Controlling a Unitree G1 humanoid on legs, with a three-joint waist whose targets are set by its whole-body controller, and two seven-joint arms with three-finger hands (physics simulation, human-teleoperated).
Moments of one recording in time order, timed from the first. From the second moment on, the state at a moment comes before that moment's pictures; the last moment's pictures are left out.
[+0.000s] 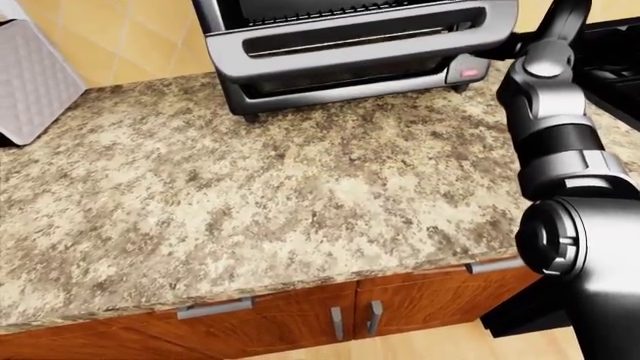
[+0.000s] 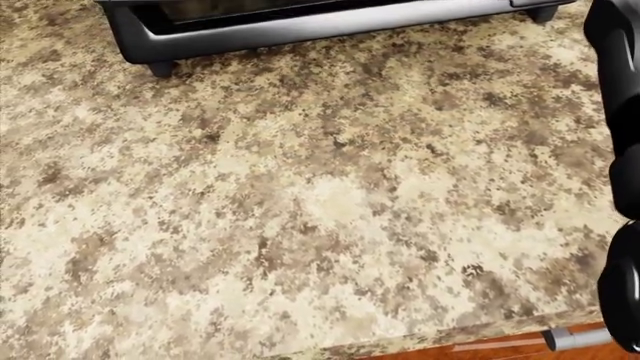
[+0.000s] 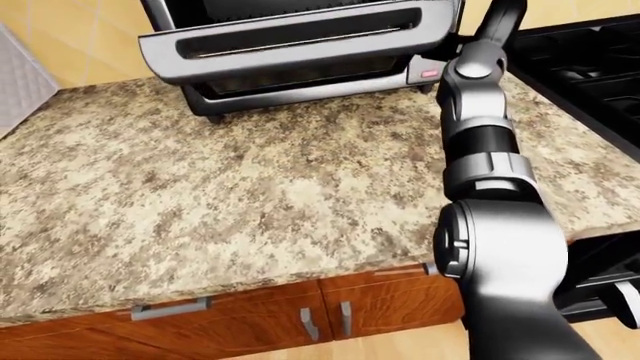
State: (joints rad) left arm -0.19 0.87 1.01 -0.22 -0.60 0.51 -0.05; right arm -1.41 -0.48 -0.17 1.16 0.01 0.05 -0.42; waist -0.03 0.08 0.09
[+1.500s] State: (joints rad) left arm -0.17 0.47 0.65 -0.94 -0.86 0.89 0.12; right arm -1.48 -0.47 -0.17 1.26 -0.07 0.03 -0.46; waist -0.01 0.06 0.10
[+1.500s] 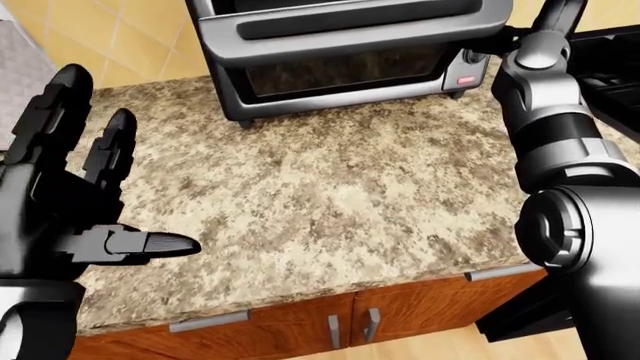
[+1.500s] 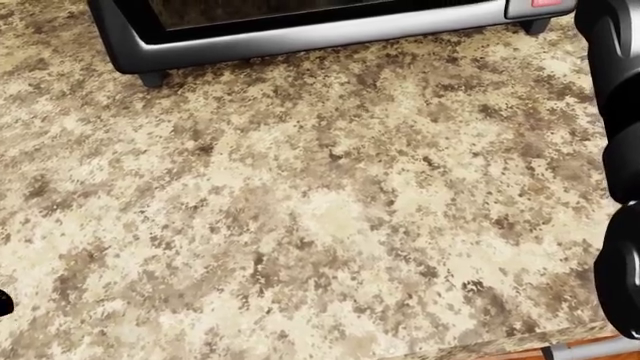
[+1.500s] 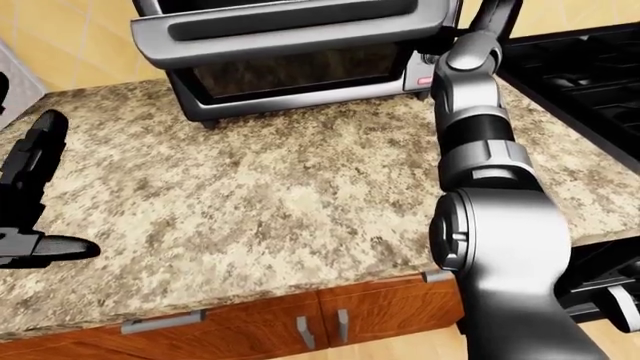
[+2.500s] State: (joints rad) left arm -0.33 0.23 0.20 -0.90 -0.32 0.93 -0.21; right arm -1.48 -0.47 -0.17 1.27 -0.07 0.04 -0.48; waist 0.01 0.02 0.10
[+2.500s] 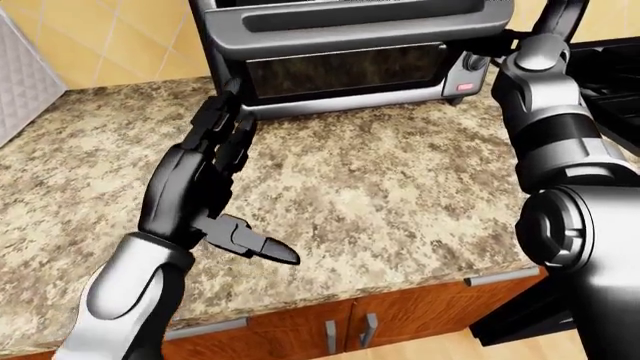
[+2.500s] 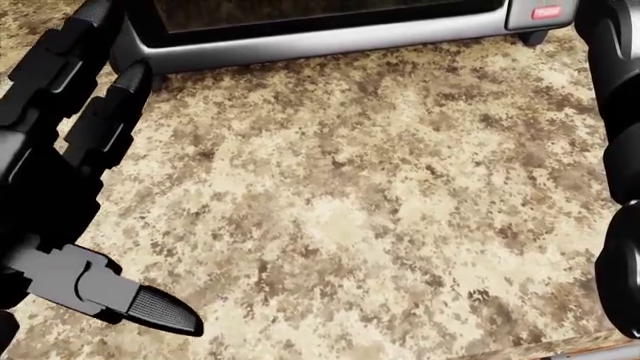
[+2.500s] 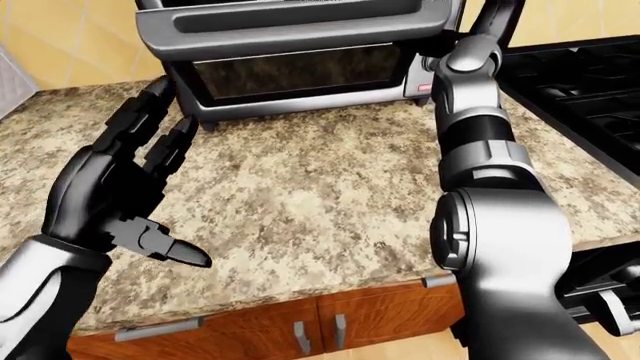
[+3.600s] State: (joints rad) left arm -0.56 0.13 0.02 -0.48 -0.06 0.76 -0.37; right arm -1.49 -0.48 -0.18 1.28 -0.06 0.05 -0.49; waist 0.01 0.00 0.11
